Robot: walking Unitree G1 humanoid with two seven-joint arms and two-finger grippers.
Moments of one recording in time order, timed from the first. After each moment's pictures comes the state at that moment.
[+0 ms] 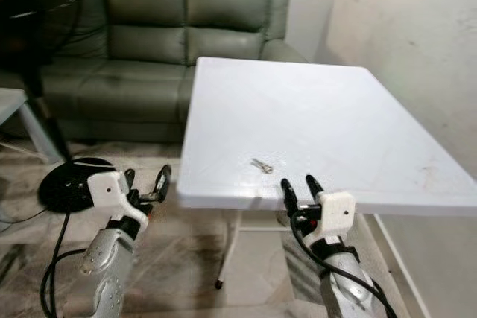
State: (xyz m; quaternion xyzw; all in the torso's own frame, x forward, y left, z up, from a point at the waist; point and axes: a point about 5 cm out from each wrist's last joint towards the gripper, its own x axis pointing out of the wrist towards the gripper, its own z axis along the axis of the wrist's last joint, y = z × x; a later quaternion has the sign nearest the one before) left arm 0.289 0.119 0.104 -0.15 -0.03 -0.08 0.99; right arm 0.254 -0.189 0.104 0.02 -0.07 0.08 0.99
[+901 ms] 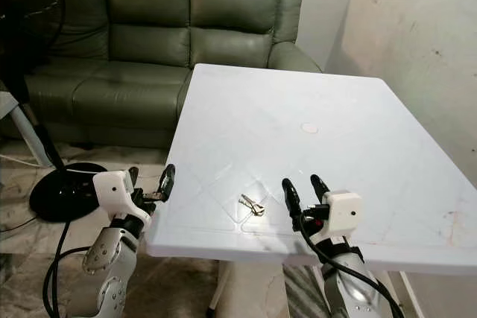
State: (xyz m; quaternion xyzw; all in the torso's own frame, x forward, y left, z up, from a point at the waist) left arm 0.286 0.120 0.101 -0.13 -0.03 -0.08 0.99; right arm 0.255 -0.183 0.108 0.05 -0.08 0.11 0.99
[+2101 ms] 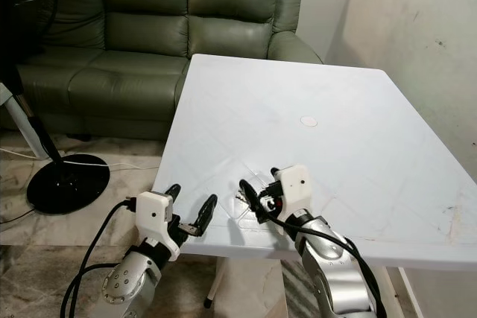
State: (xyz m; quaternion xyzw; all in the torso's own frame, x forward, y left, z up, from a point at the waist) left arm 0.249 0.075 0.097 -0.08 -0.01 -0.21 0.97; right arm 0.290 -0.144 0.107 -0.02 0.09 0.21 0.97
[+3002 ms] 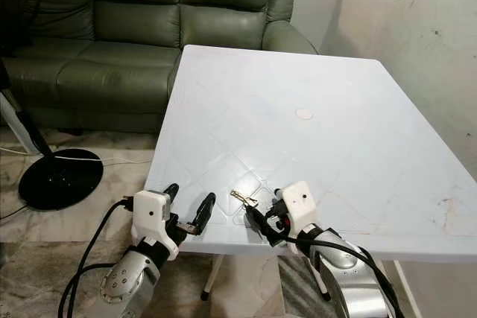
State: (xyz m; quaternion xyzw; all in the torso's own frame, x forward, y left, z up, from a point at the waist) left arm 0.249 0.076 0.098 -0.09 0.00 -0.20 0.98; right arm 0.275 -0.156 0.097 -0.05 0.12 0.28 0.95
